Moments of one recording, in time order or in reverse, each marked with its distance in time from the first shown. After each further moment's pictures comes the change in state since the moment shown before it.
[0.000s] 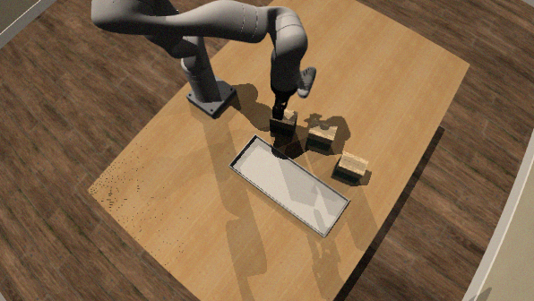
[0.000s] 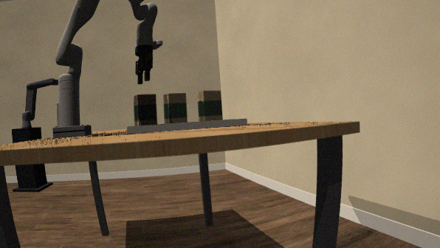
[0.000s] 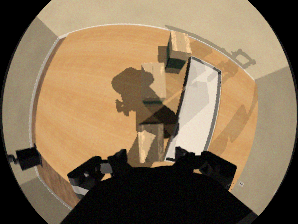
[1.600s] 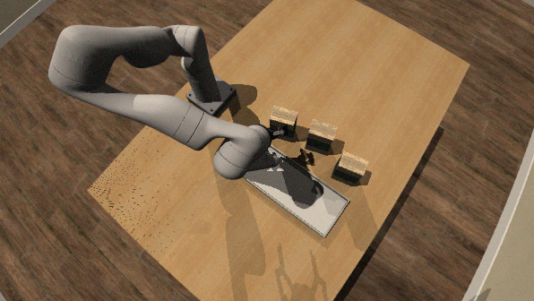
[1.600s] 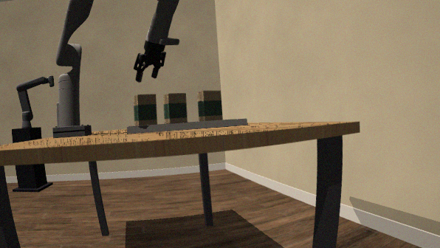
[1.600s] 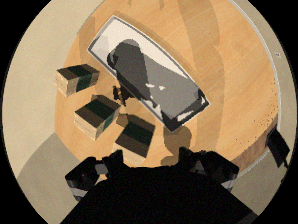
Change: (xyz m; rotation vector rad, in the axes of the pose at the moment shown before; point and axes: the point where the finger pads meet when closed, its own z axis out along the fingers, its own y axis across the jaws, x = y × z) arm -0.026 0.100 0.009 0.474 -0.309 1.014
